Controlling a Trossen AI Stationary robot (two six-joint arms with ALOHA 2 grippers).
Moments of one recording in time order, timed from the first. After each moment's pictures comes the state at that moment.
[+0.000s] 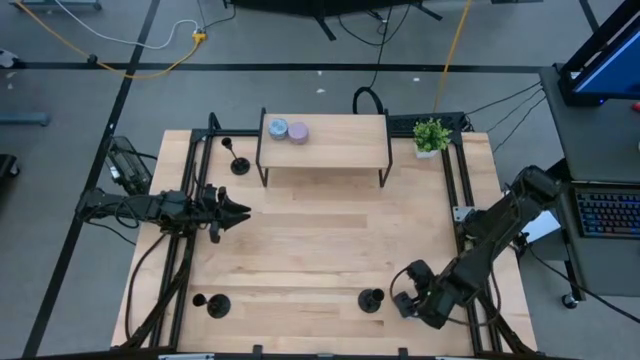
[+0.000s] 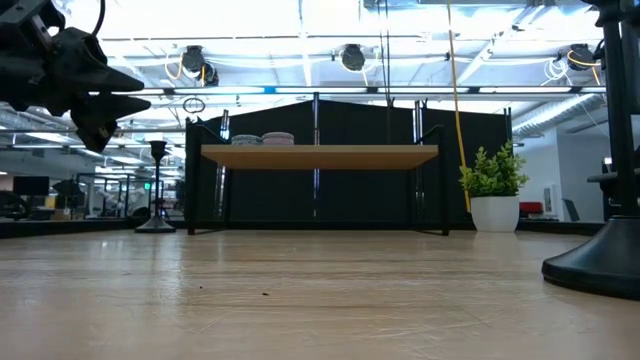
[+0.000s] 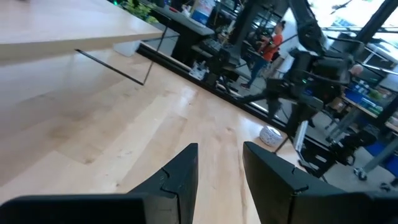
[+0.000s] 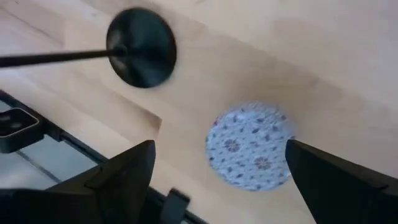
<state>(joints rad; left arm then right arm) -0.14 0.05 0.06 -0.08 -0.18 -0.50 0.86 1.47 0.93 -0.68 0.11 2.03</state>
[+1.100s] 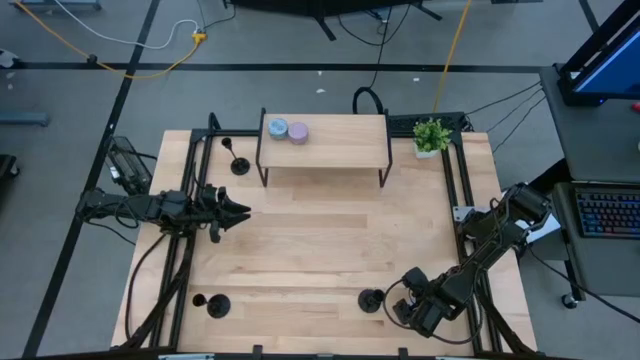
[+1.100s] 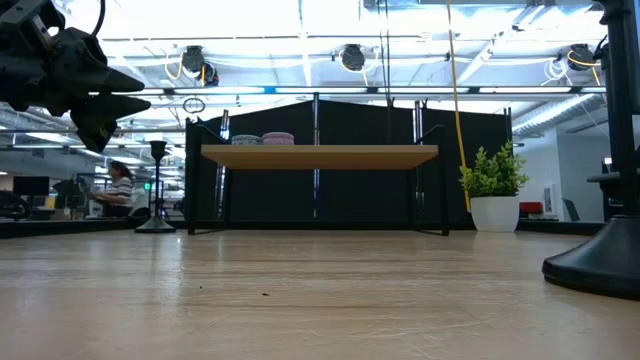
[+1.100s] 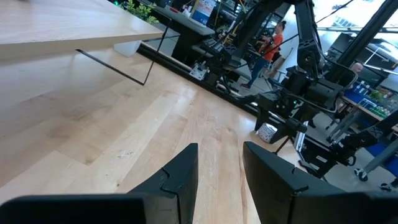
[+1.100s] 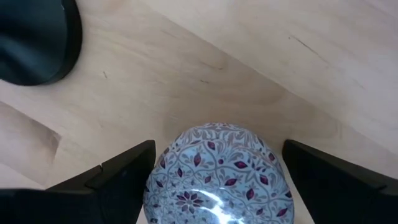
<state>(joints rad) -0.14 0.05 0.06 -0.08 -0.18 -0.50 0.88 1.68 0.90 -0.65 0.08 1.93</state>
